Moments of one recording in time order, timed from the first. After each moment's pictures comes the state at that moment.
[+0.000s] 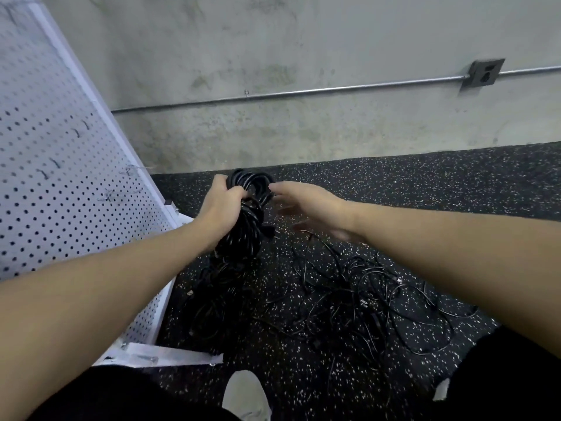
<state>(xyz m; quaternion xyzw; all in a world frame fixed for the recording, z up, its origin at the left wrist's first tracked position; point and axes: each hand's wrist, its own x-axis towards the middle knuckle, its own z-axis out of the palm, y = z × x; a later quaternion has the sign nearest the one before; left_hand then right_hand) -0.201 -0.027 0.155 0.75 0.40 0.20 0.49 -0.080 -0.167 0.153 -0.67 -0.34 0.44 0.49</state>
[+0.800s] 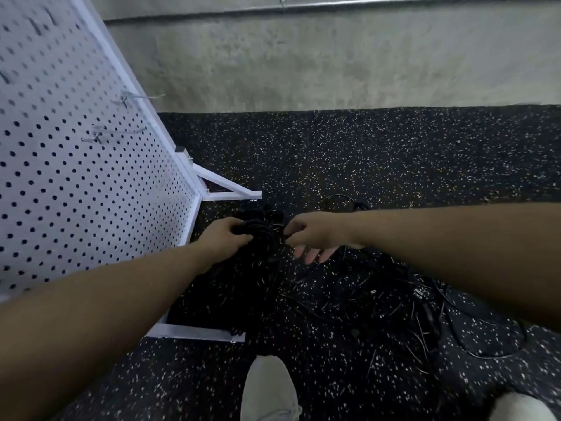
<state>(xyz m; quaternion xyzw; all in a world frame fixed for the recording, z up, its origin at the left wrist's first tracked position) -0.258 0.078 -0.024 0.79 0.46 -0.04 0.40 -0.091 -0.075 0.021 -0.73 -0.40 0.54 0.13</state>
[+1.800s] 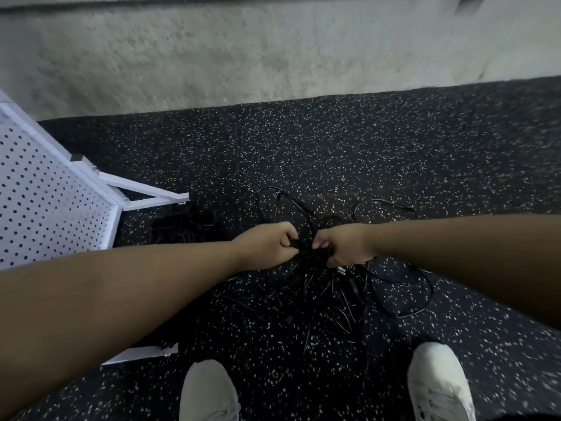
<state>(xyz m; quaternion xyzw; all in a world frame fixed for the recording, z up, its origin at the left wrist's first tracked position) -0.125 -0.074 -0.025 0.92 0.11 -0.19 0.32 0.004 -0.234 -0.009 -0.79 -0.45 0.41 -0.10</state>
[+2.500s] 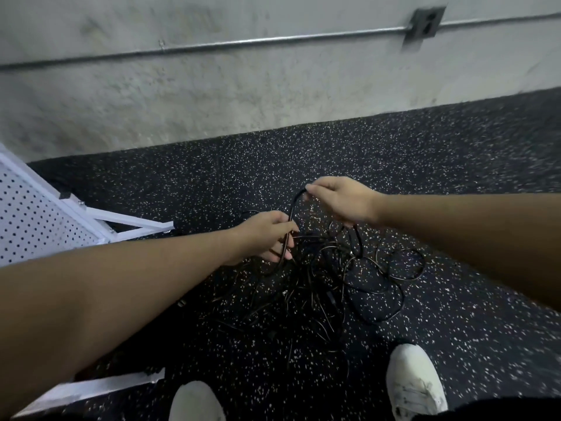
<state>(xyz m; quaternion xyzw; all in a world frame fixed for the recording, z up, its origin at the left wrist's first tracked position) -0.093 -0.110 0.044 0.78 0.19 -0.17 0.57 0.033 -0.272 0.086 -0.83 -0.31 0.31 0.34</state>
